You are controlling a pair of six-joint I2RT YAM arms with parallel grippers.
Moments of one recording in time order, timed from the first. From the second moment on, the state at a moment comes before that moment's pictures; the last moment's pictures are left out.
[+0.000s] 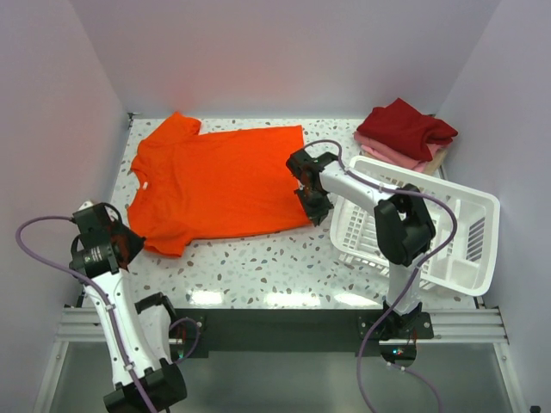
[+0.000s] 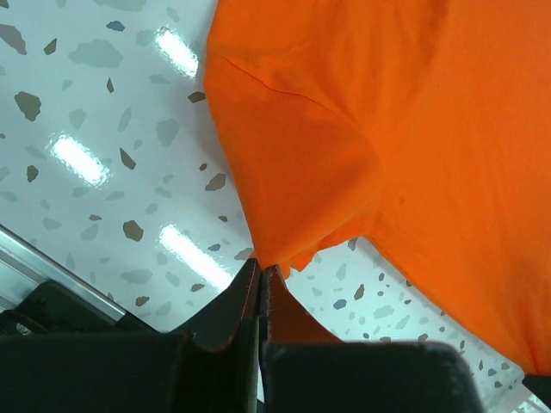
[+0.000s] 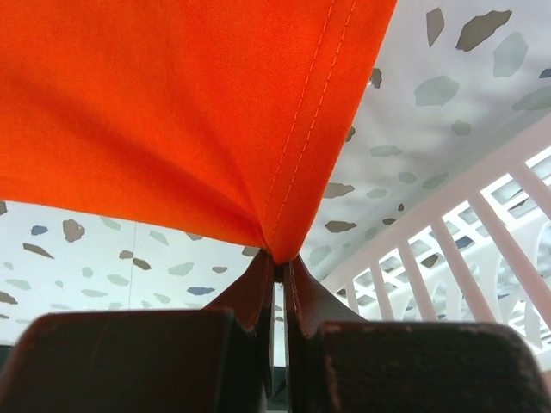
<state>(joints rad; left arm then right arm) 0.47 0.69 0.87 -1.08 0.04 -0.51 0.62 1.94 1.52 -1.04 0.12 0.28</state>
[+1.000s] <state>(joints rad) 0.29 1.57 1.42 -0.95 0.14 -0.24 0.45 2.36 2.16 -1.26 0.03 0.21</state>
